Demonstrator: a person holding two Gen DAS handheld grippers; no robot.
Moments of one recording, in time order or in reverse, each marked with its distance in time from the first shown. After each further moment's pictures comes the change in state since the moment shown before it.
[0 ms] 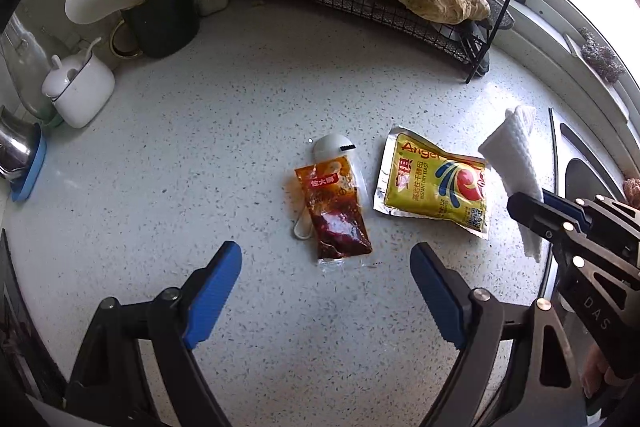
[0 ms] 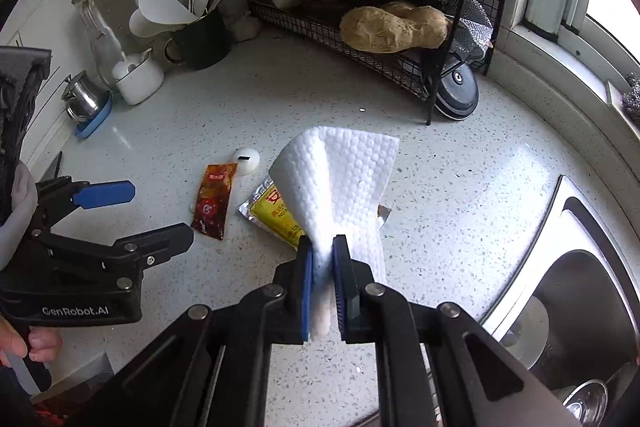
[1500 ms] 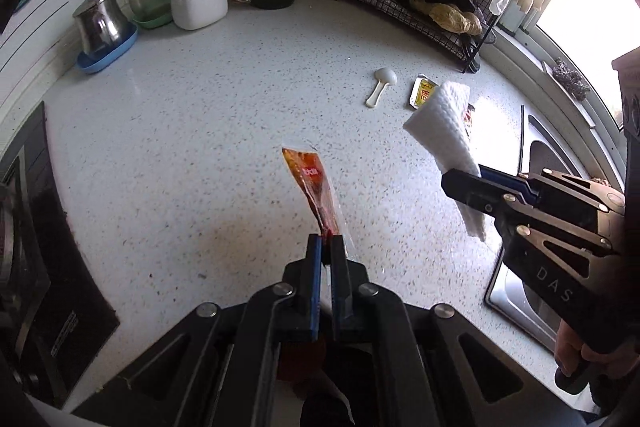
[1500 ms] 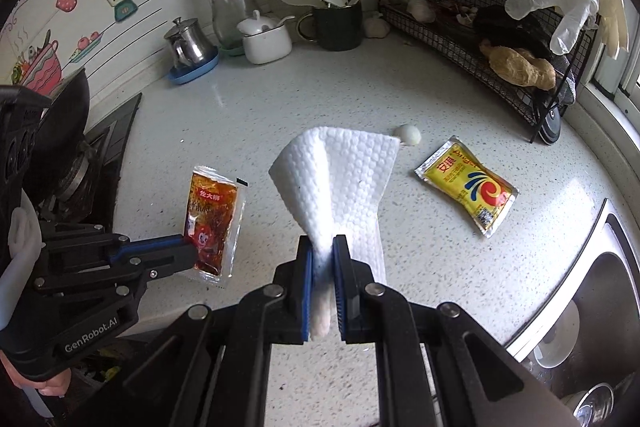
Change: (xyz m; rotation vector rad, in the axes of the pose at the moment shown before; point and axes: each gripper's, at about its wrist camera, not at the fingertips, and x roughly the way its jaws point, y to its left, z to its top) left arm -0.110 0.070 -0.172 -0.160 -0.124 -0.049; right arm -0.019 0.153 -0.048 -0.223 -0.010 0.138
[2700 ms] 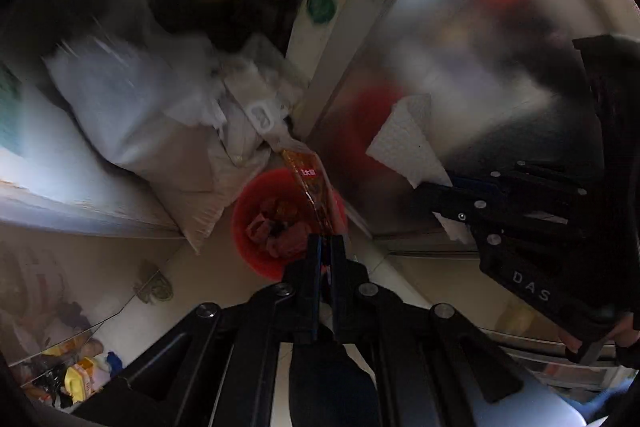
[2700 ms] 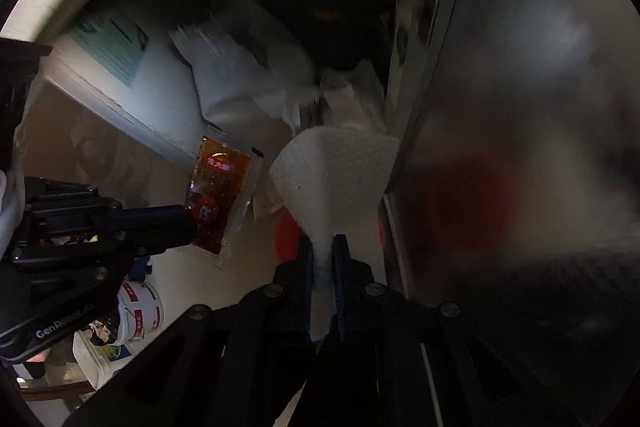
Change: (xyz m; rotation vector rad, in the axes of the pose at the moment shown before) left arm 0.174 0.077 -0.314 -0.171 0.195 -0.067; right arm 0.197 0.098 -0.231 -0.203 0.348 0.125
